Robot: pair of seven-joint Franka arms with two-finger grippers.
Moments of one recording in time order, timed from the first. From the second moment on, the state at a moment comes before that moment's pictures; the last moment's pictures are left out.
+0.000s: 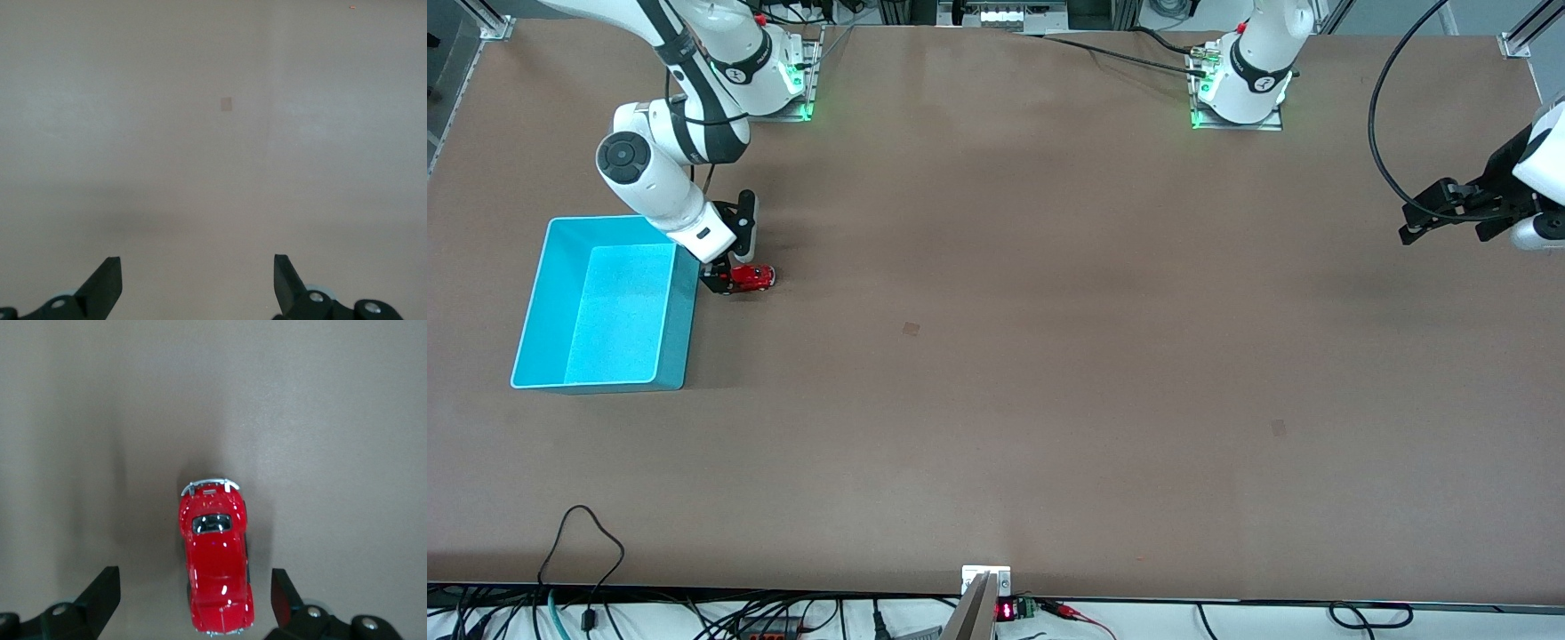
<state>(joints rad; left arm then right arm) 0.06 -0.06 -0.03 -1.73 -0.01 1.72 -0.04 -0.13 0.14 0.20 -2.59 -0.14 2.73 -1.44</state>
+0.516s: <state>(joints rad) 0.06 -0.06 -0.03 -1.73 -0.01 1.69 -0.04 -0.13 0.19 0.20 -2.59 -0.14 2.78 -1.44</state>
